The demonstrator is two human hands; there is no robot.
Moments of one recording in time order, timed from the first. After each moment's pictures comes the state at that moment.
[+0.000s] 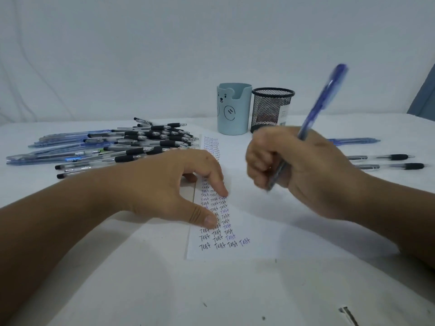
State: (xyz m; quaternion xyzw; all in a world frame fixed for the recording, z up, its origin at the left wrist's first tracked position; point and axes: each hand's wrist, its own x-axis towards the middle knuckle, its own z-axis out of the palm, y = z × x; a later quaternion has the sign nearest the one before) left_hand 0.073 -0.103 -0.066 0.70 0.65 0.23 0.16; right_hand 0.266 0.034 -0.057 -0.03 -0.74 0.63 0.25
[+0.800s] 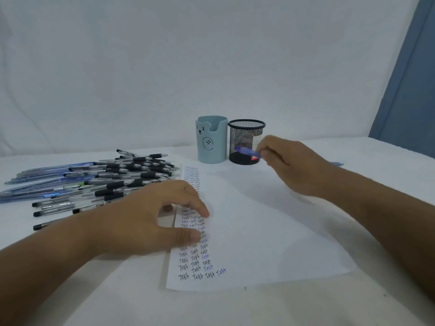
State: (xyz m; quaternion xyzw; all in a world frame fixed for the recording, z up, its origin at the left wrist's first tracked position) left_hand 0.085 -0.111 -0.067 0.68 0.65 0.29 0.15; right_hand 0.276 0.133 -0.048 -0.19 -0.93 0.14 0.29
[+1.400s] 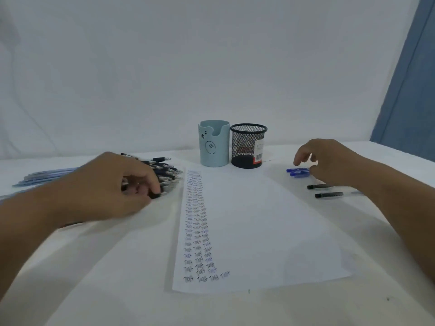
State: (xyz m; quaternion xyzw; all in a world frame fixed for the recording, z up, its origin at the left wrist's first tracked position) left_hand 0.040 -0.131 -0.031 0.61 0.74 0.27 0.00; right_hand 0.314 0.205 -0.041 -0.34 -0.92 0.06 0.17
